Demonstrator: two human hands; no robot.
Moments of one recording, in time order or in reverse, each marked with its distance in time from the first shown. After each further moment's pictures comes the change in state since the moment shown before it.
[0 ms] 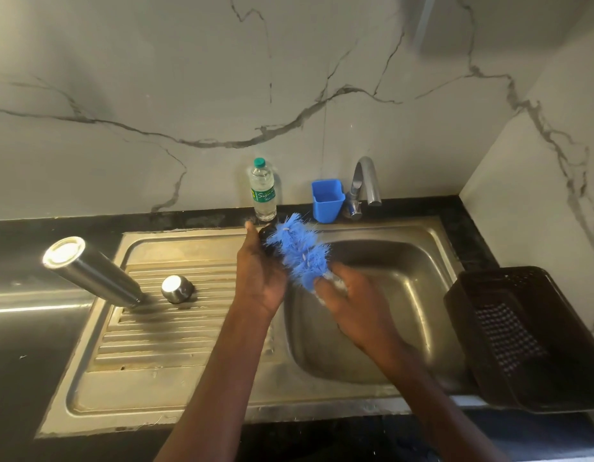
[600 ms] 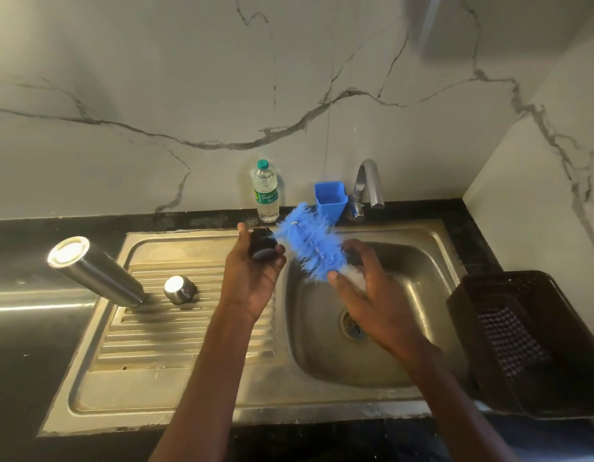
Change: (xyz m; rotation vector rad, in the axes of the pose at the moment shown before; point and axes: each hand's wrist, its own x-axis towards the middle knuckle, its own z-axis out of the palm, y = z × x) left_hand -0.002 0.020 -0.021 0.086 0.056 0.085; right_hand 0.003 0.015 -0.021 0.058 0.037 -0.119
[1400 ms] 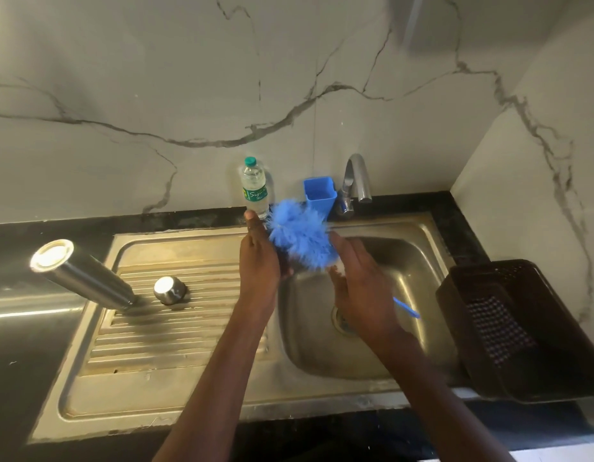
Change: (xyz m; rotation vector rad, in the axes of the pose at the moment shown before) left_hand -0.031 -0.017 0.060 0.753 0.242 0.214; right_hand 0.014 0.025 0.020 -0.317 0.207 -0.344
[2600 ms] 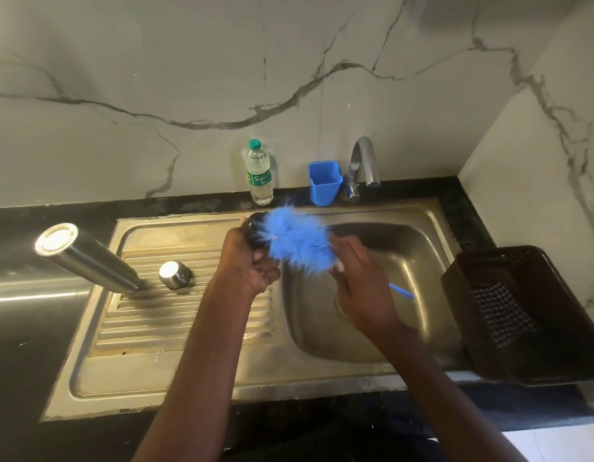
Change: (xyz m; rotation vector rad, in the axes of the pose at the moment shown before) left_hand 0.025 -0.001 -0.040 -0.360 -0.132 -0.588; right_hand -0.013 -0.003 0.010 0.086 -0.089 -0.048
